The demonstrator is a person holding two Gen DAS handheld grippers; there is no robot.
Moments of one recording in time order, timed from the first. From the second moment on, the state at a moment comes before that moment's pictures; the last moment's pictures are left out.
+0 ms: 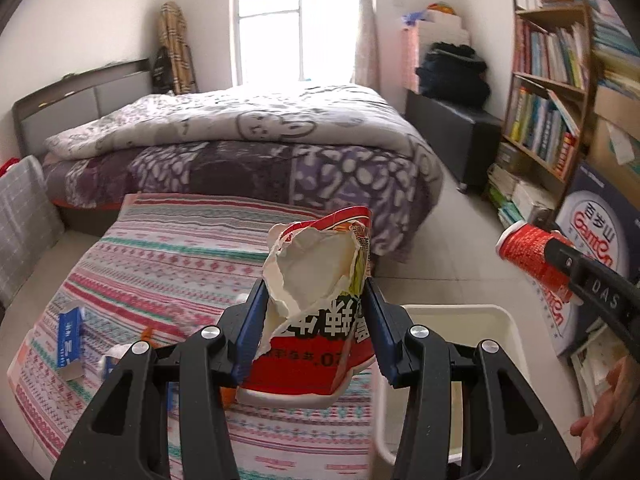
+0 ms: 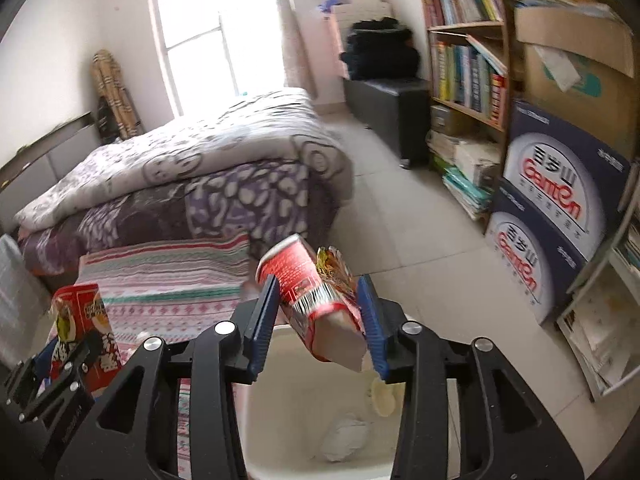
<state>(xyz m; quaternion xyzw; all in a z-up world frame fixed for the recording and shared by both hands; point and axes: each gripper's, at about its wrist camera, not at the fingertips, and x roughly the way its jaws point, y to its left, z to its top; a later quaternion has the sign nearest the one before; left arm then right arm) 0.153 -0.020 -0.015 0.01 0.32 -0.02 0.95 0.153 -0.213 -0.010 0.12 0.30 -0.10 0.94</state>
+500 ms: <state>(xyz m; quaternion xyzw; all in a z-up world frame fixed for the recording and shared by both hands) 0.154 -0.099 -0.036 0.06 0.33 -0.09 0.94 0.136 -0.300 -0.014 0.19 0.28 -0.18 0.92</state>
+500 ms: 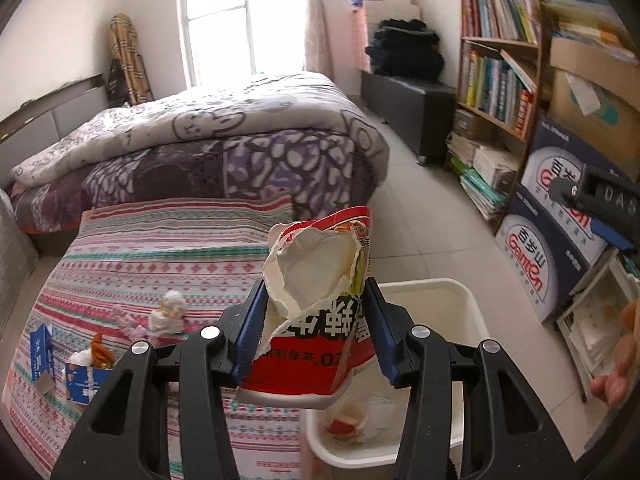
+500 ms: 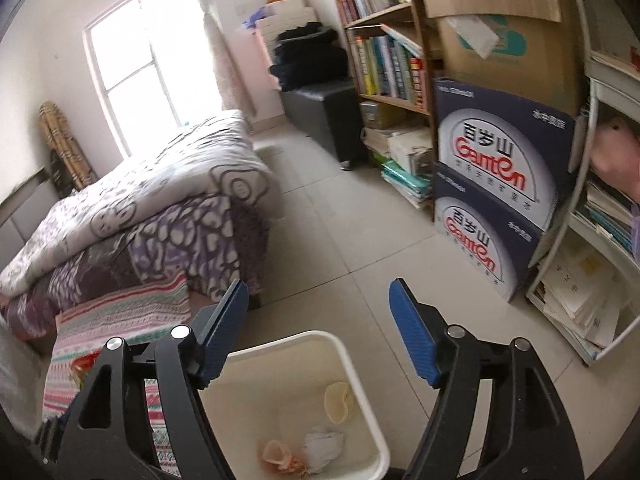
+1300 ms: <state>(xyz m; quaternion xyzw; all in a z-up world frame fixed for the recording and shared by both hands) 0.141 -0.128 -0.043 0.07 0.34 -0.12 0.93 0.128 -0.325 -0.014 0.21 0.27 -0.23 0.91</state>
